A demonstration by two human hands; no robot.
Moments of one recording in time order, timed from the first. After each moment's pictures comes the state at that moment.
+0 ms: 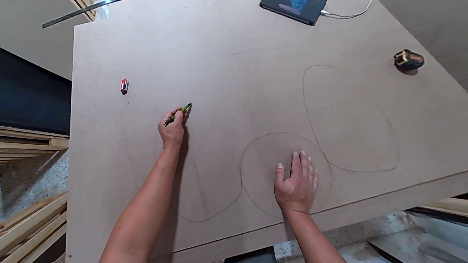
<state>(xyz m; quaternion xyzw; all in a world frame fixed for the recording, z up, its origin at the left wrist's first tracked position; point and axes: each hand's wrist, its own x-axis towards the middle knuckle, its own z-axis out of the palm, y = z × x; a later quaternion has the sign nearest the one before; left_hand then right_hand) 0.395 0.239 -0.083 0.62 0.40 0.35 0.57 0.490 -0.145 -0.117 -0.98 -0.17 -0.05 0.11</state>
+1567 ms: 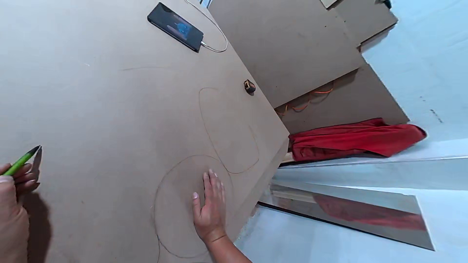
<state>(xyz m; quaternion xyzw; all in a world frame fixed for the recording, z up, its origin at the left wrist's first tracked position) 0.405 0.238 -0.086 0.59 0.35 0.39 0.61 0.488 -0.150 -0.125 -0.98 -0.16 -0.05 0.07</state>
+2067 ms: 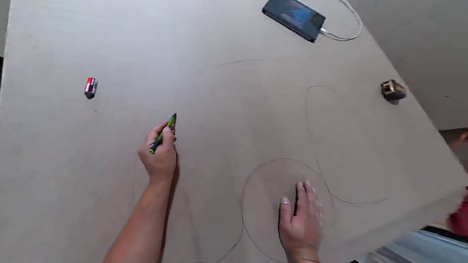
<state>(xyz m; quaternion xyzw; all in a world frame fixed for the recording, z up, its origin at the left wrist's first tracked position) 0.401 0.240 -0.097 0.63 0.41 0.41 0.52 0.496 -0.164 -0.132 -0.97 -0.20 -0.06 0.09</state>
